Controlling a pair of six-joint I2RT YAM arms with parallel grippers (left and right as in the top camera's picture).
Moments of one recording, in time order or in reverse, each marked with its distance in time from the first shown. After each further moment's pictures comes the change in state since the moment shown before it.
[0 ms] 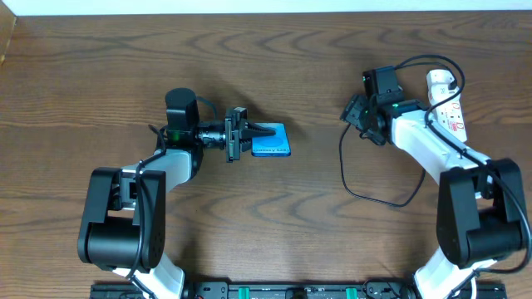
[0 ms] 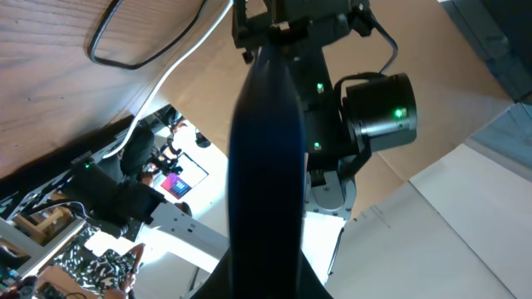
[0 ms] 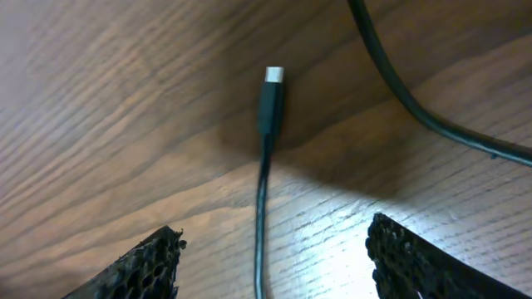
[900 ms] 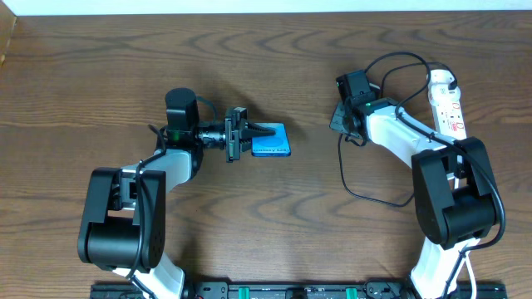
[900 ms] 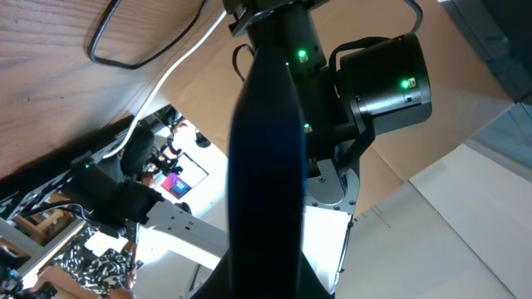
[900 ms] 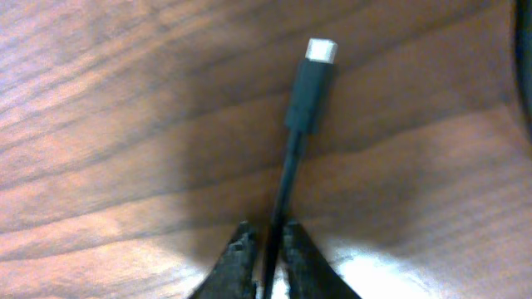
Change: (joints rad) left arm 0.000 0.000 0.000 0.000 0.000 0.000; right arm 0.097 0.143 0.069 -0.027 0.113 -0.130
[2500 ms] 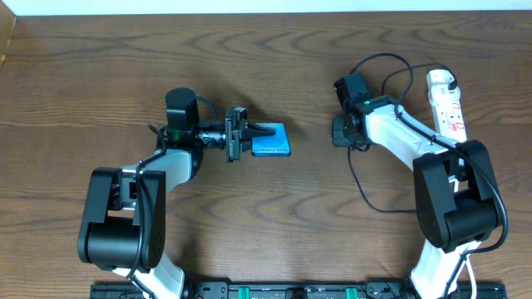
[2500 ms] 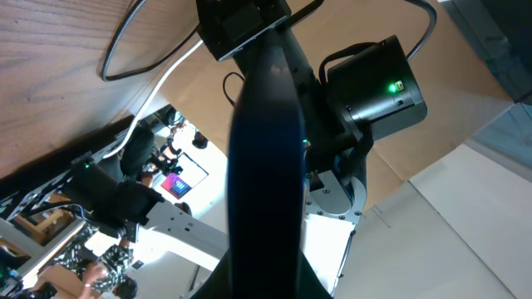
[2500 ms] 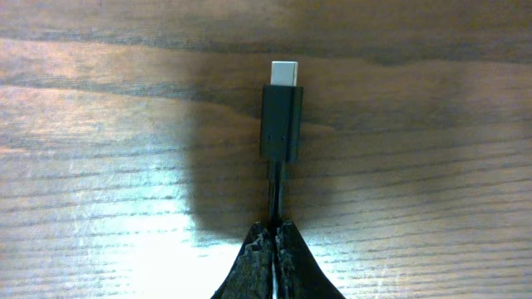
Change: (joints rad) left arm 0.000 0.000 0.000 0.000 0.000 0.000; right arm 0.008 -0.017 0.014 -0.187 -0.061 -0.314
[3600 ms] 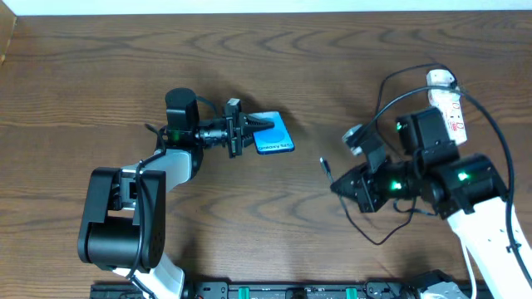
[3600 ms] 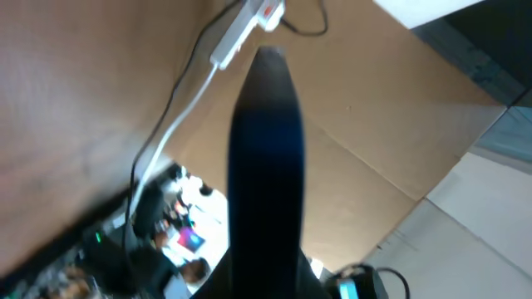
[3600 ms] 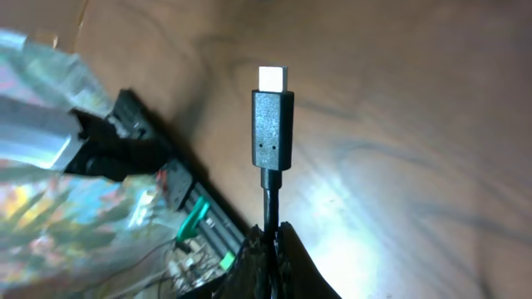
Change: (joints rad) left arm 0.000 0.000 0.000 0.003 -0.159 0.171; right arm 0.005 -0.824 -0.140 -0.472 -0.772 -0.406
